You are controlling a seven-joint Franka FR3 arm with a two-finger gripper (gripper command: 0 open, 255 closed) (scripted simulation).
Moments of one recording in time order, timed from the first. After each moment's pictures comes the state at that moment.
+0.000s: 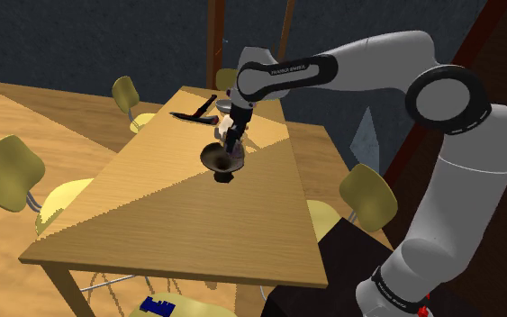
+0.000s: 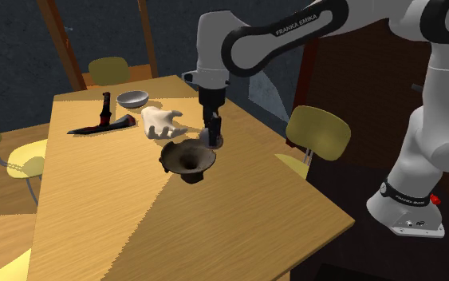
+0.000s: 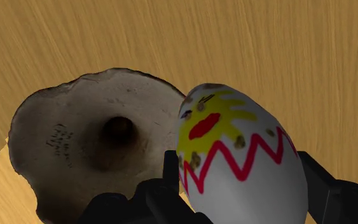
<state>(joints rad) -0.15 0.25 0.29 -1.74 0.06 2.04 -0.40</state>
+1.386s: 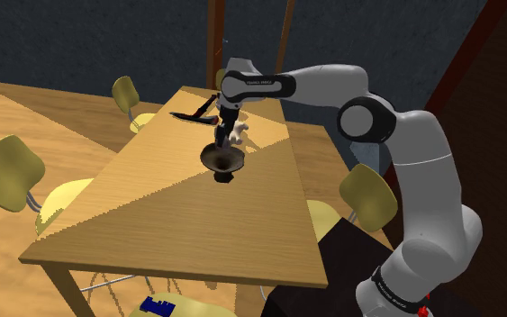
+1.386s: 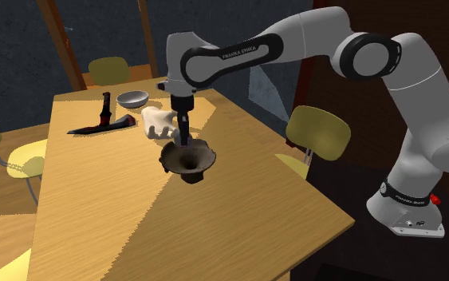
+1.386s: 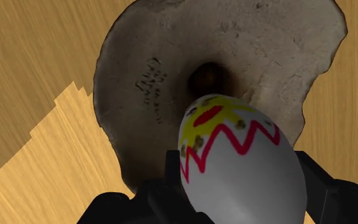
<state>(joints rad) -0.13 0.71 0.23 -1.18 -0.02 1.92 -0.45</state>
